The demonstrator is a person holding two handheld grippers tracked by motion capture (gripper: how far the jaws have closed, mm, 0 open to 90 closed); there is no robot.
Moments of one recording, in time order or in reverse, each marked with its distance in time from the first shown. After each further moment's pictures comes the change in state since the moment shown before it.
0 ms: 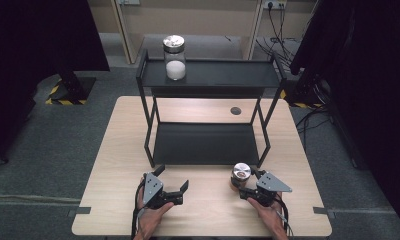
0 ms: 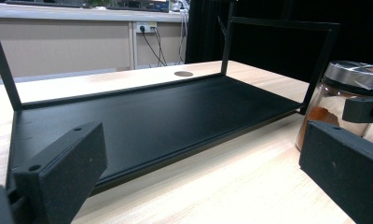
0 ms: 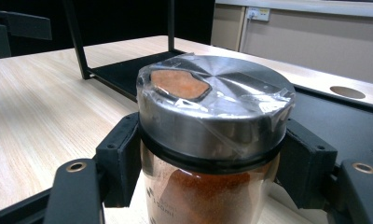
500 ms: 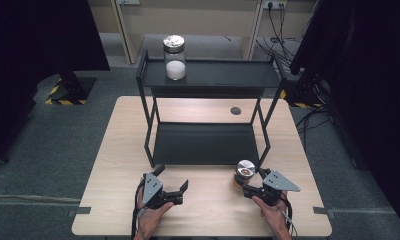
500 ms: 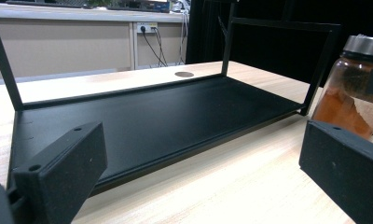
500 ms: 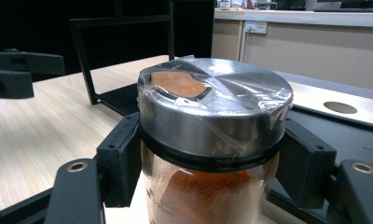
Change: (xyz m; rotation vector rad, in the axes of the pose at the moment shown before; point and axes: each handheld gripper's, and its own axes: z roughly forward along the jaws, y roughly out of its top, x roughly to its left) left arm 0.000 0.000 0.000 -0.002 0.001 -0.003; right arm -0.004 0.011 -0.014 -0.057 0.011 0.039
